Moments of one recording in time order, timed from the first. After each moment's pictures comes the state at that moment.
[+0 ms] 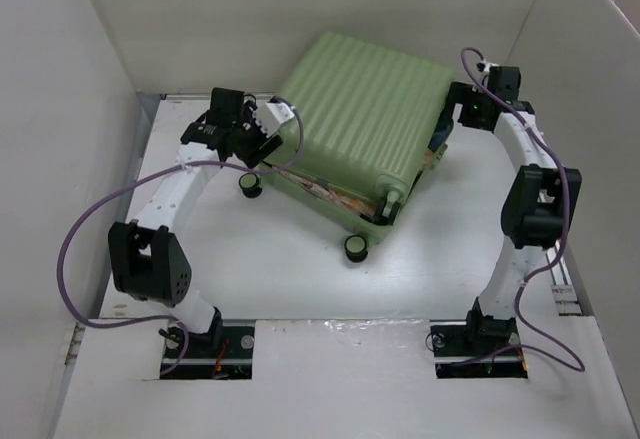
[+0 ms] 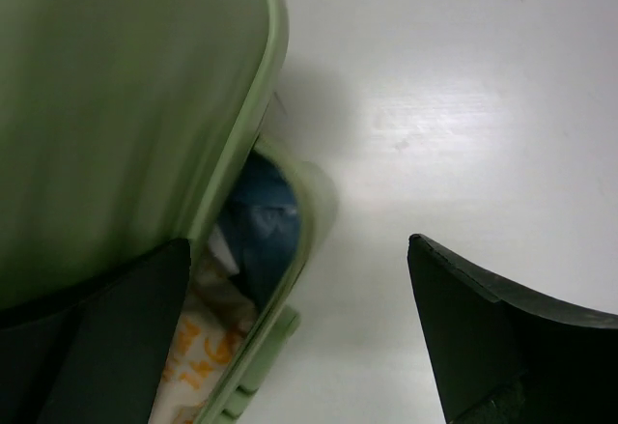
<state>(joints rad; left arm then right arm) -0.24 1.61 1.47 -0.63 0.17 0.72 -0.12 1.96 1.69 -0.43 -0.21 0.13</state>
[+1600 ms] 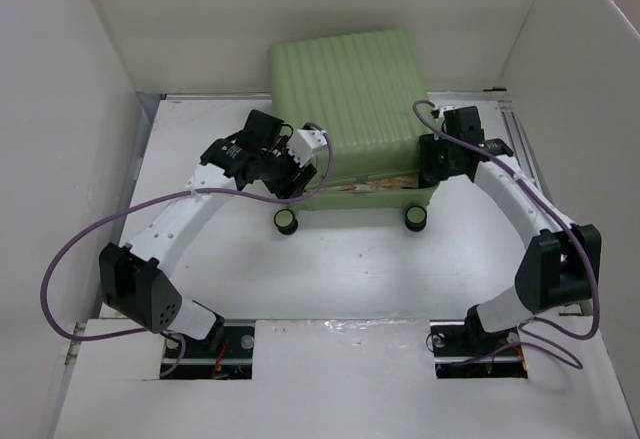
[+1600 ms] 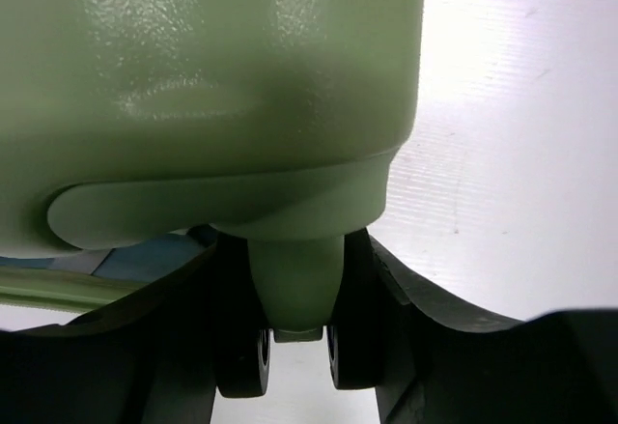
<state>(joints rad) -0.51 1.44 1.38 -0.85 0.28 0.40 0.19 1.52 1.26 -0.62 -0.02 0.05</state>
